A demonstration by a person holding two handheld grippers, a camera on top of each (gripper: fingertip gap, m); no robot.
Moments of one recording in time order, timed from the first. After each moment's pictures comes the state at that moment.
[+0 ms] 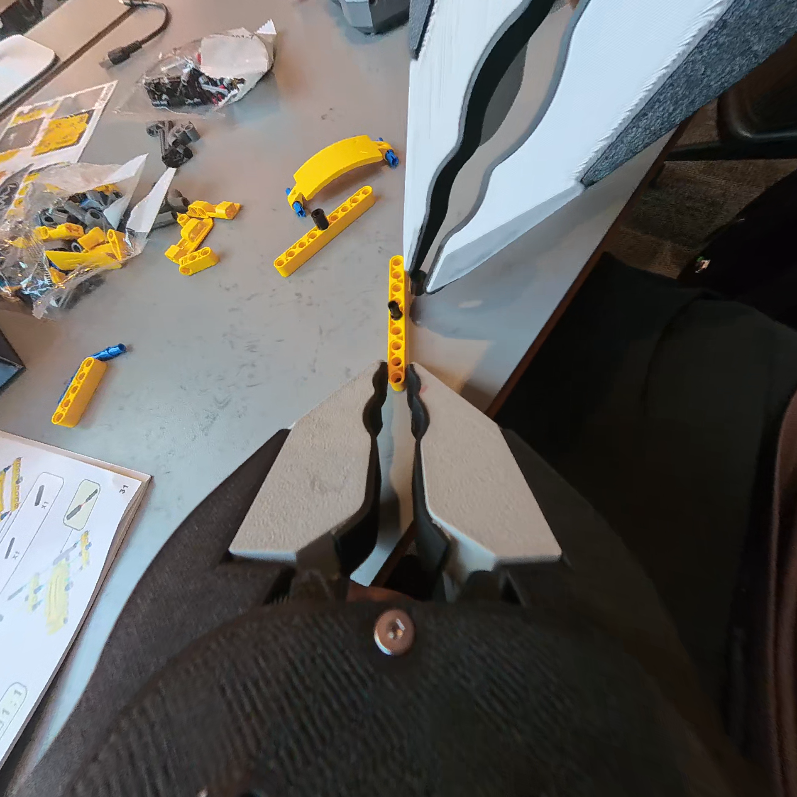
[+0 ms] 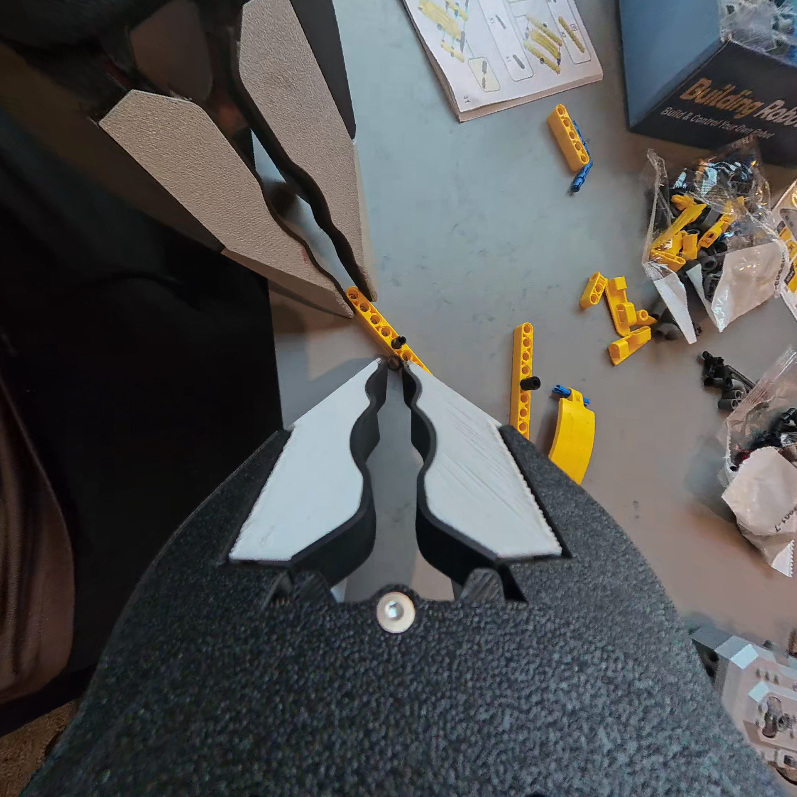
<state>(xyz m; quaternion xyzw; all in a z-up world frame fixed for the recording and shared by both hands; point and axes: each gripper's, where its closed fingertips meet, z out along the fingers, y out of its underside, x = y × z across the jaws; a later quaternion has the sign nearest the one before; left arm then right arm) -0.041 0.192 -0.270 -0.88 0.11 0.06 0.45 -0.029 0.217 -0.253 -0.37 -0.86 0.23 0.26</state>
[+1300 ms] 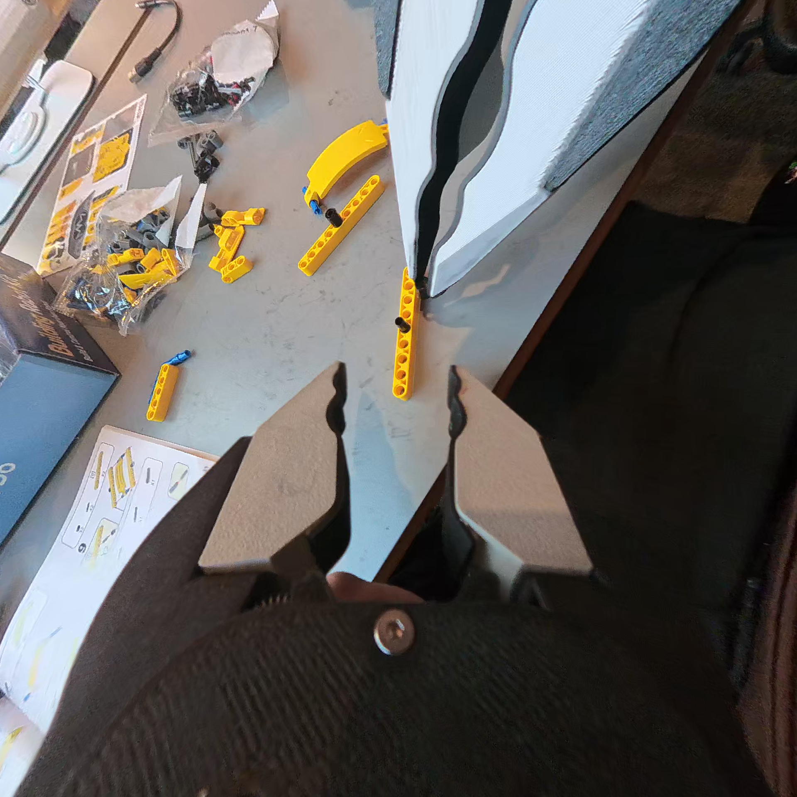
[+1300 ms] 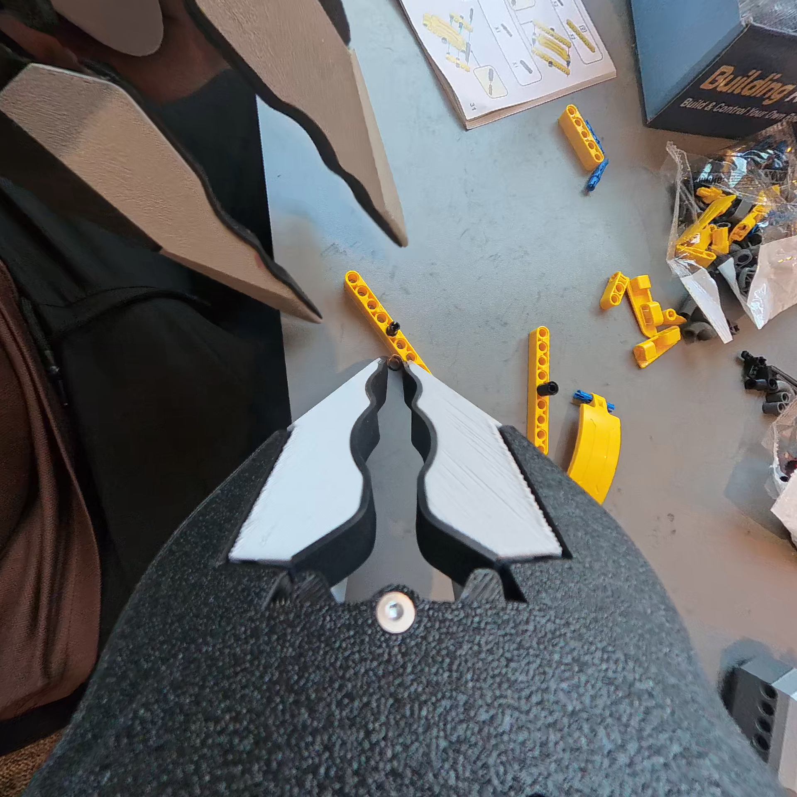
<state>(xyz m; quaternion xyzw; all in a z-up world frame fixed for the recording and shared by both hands) -0.045 0.182 -0.255 -0.89 0.15 0.13 0.40 -0.030 0.211 -0.256 -0.38 -0.85 0.26 0.24</state>
